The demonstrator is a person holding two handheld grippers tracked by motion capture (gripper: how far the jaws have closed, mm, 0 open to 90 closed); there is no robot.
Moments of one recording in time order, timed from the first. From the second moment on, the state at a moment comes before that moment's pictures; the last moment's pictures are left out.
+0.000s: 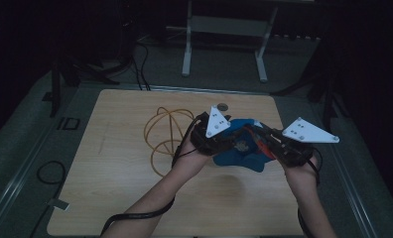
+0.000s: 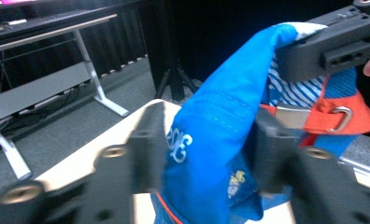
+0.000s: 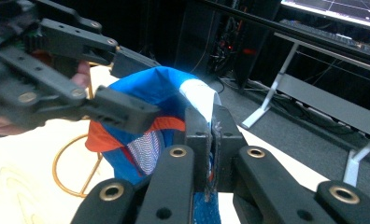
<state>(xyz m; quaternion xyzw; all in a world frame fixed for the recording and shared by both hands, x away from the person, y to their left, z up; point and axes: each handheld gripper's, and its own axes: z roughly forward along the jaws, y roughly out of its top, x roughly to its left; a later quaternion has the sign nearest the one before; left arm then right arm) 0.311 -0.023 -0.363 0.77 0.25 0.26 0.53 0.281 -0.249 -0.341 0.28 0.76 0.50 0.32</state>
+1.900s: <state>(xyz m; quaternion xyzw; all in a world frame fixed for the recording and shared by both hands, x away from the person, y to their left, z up) 0.296 0.017 -0.343 0.75 0.02 0.17 0.64 0.219 -0.273 -0.357 0.21 0.75 0.59 0.22</state>
